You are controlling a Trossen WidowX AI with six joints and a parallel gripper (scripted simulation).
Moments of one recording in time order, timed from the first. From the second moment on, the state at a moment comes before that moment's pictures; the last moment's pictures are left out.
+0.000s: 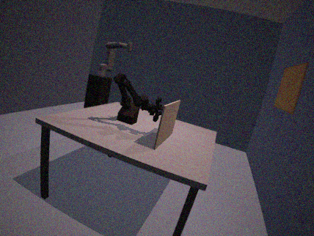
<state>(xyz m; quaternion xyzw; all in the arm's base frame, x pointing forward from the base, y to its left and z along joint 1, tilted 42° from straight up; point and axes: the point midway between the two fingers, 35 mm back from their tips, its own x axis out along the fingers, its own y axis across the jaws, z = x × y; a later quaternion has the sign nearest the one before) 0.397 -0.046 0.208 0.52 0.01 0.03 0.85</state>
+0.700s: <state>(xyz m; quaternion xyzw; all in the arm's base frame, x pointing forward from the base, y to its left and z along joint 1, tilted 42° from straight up) 0.397 -0.042 0.205 0.52 0.01 0.03 0.85</state>
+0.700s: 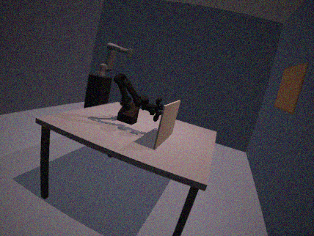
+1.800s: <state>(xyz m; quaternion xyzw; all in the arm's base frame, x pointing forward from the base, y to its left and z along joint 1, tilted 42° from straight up) 0.397 -0.044 0.202 0.52 0.01 0.03 0.85</state>
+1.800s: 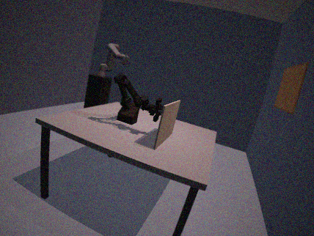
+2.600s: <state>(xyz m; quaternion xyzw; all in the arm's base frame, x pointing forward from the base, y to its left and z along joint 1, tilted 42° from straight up) 0.398 -0.044 0.200 0.52 0.01 0.03 0.85</state>
